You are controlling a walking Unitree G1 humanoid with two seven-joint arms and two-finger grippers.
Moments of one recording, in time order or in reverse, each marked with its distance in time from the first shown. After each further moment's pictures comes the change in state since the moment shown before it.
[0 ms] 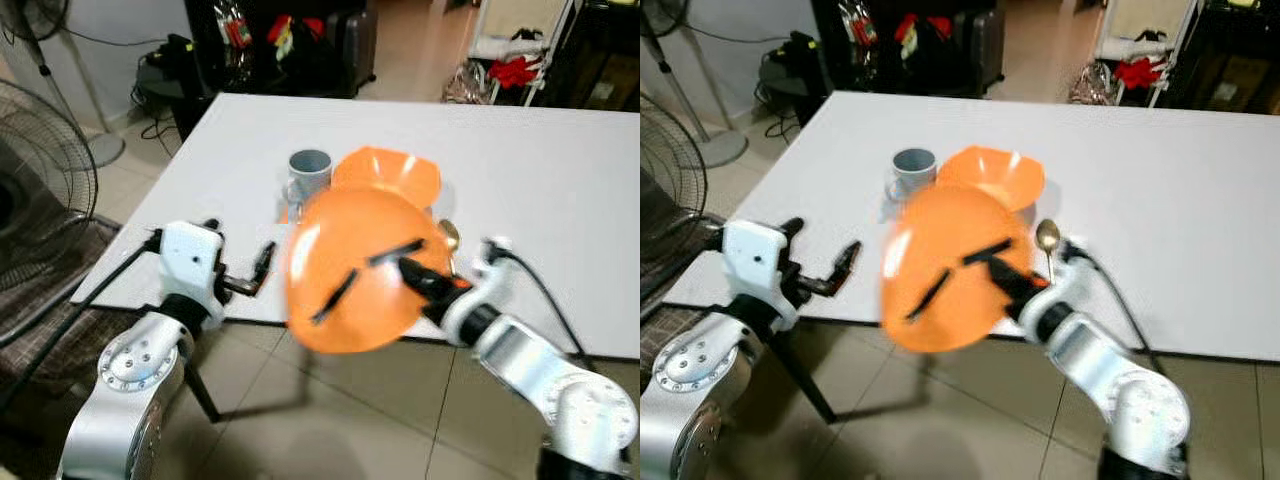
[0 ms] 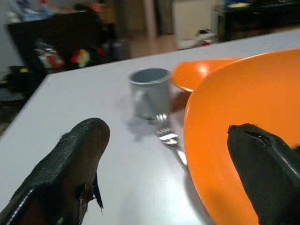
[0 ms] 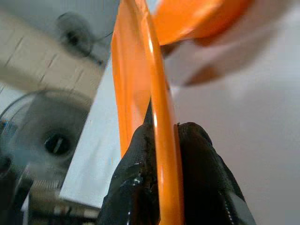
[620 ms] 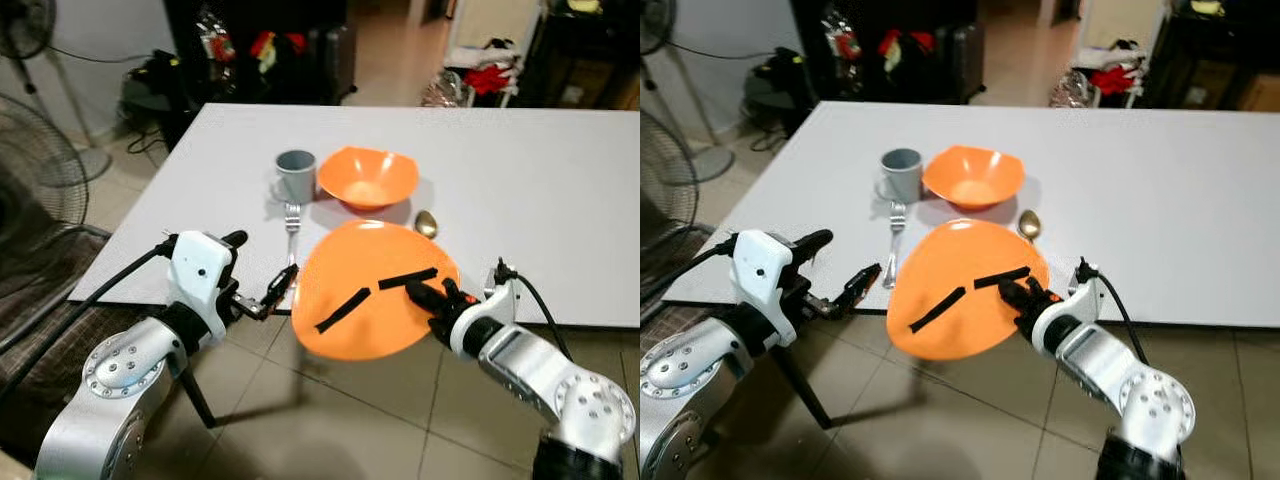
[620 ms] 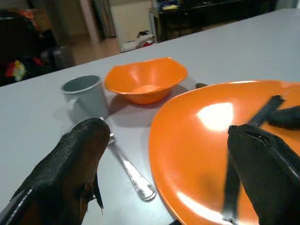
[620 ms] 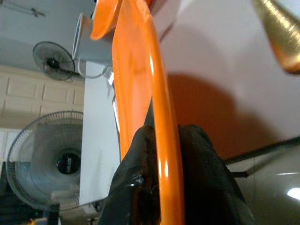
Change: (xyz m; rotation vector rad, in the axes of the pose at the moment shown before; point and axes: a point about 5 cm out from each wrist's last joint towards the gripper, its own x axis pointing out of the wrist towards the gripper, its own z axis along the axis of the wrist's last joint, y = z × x) left arm -0.009 -0.008 0.005 0.001 0.016 -0.214; right arm 0.011 -0.030 -0.005 0.289 0.096 -0.126
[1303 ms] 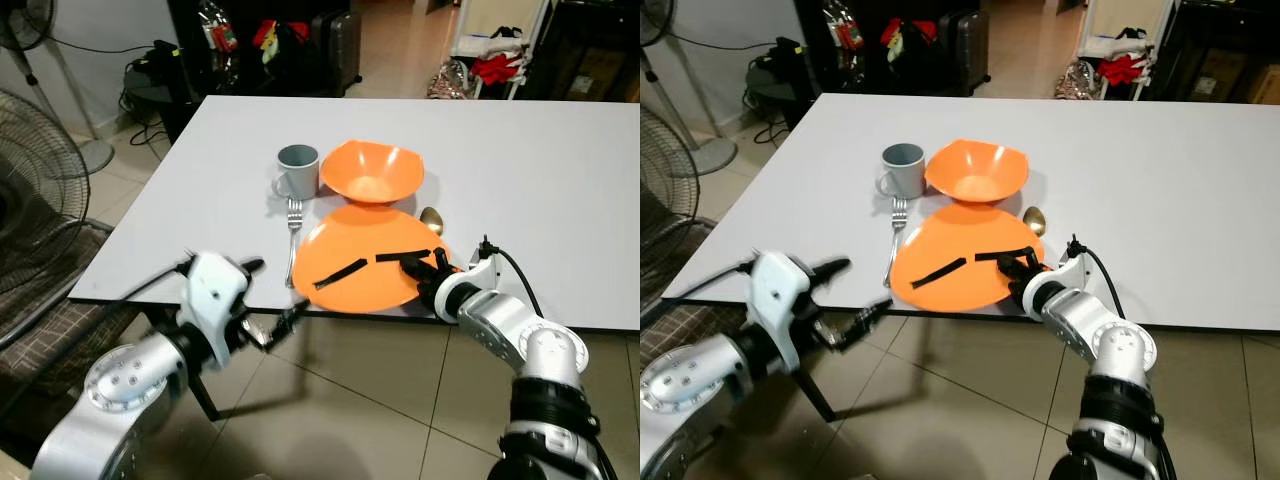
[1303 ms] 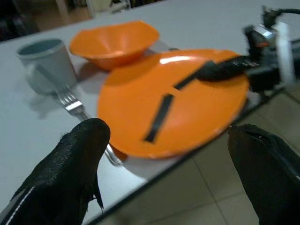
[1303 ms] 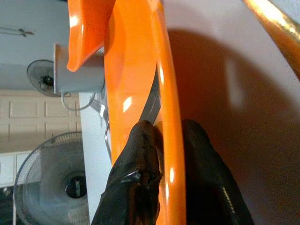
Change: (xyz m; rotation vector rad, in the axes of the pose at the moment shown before) left arm -0.009 -0.014 -0.015 -0.019 0.113 -0.135; right arm 0.051 0.000 0.024 0.137 -0.042 -0.022
